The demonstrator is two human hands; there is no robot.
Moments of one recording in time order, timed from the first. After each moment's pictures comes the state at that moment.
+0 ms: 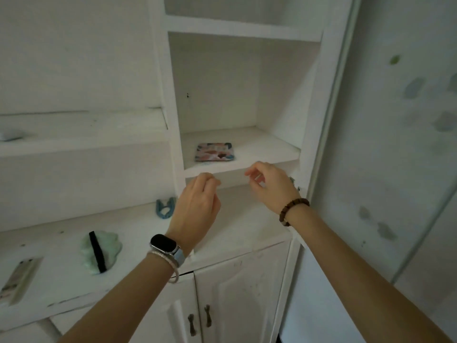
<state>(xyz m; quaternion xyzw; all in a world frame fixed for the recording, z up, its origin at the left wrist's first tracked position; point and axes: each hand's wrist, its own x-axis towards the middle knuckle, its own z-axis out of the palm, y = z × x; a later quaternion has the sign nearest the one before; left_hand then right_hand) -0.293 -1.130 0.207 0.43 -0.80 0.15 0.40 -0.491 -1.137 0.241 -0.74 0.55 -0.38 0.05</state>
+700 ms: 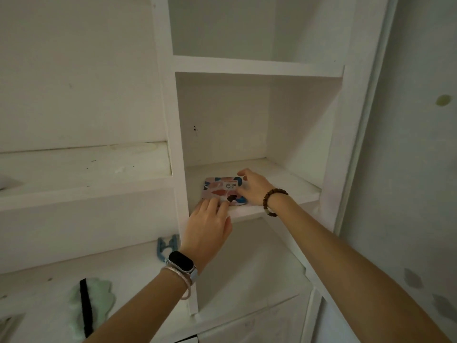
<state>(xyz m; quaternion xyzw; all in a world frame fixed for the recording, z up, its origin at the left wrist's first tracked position) -0.298 -1.236 0.211 0.46 -0.80 0.22 0.32 -0.460 -1.297 0.283 -0.73 0.61 -0.27 0.15</state>
